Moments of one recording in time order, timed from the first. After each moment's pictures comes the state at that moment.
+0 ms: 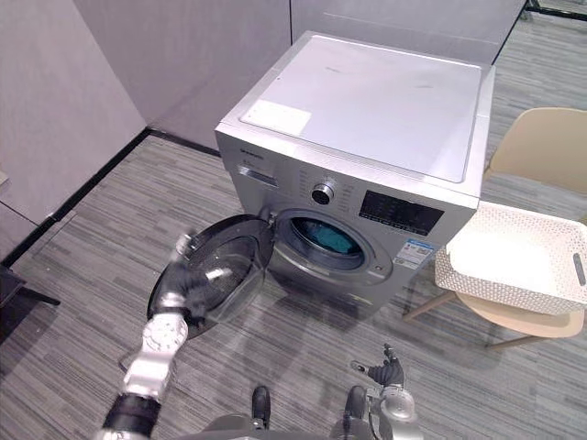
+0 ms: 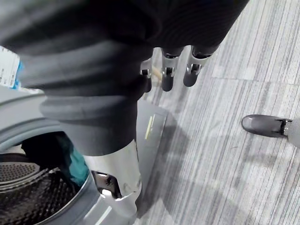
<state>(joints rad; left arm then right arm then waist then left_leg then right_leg) -0.18 0.33 0.17 0.31 0.21 -0.15 0.33 0.05 -0.12 -0.14 0.84 0.00 -0.13 -0.13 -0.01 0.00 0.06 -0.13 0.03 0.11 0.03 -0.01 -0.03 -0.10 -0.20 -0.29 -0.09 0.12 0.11</state>
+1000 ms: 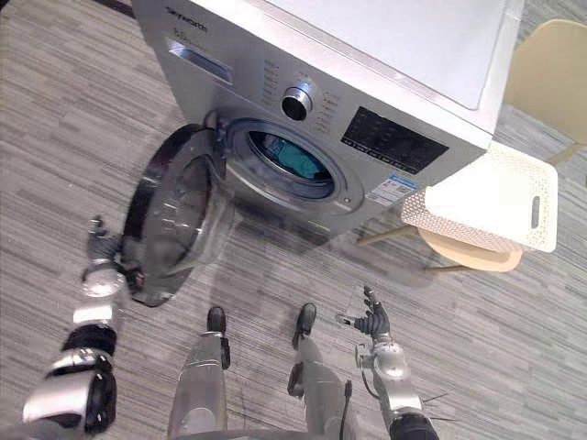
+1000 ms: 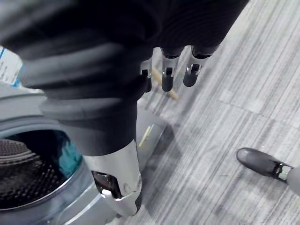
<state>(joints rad) -0.23 0.19 -0.11 0.52 -0.11 -0.06 0.25 -0.03 -0.12 0.01 0.61 0.05 -0.17 -0.10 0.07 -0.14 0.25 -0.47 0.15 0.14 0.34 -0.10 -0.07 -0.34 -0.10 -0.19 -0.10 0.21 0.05</state>
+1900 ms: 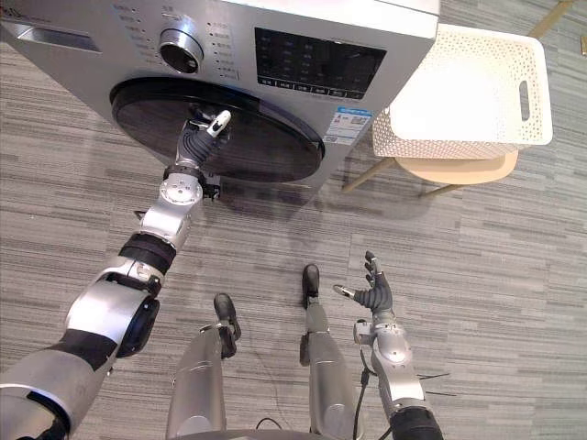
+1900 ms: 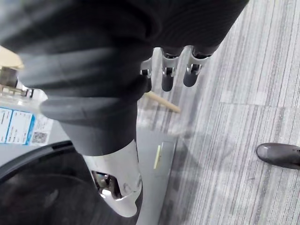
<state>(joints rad) -0.73 0.20 -0.19 0.56 -0.12 -0.11 0.31 0.08 -0.11 0.03 0.28 0.07 -0.21 -0.16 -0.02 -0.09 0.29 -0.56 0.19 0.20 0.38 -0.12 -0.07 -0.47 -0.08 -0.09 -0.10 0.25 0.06</state>
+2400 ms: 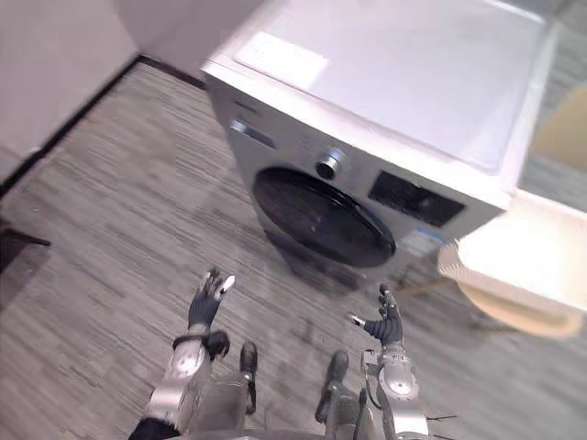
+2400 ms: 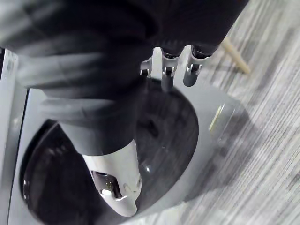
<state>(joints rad) 0.19 0.01 0.03 0.37 -0.18 -0.16 0.17 0.16 -0.10 -0.02 0.41 -0.01 -0.18 -0.15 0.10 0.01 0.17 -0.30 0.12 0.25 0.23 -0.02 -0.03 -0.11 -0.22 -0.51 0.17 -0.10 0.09</state>
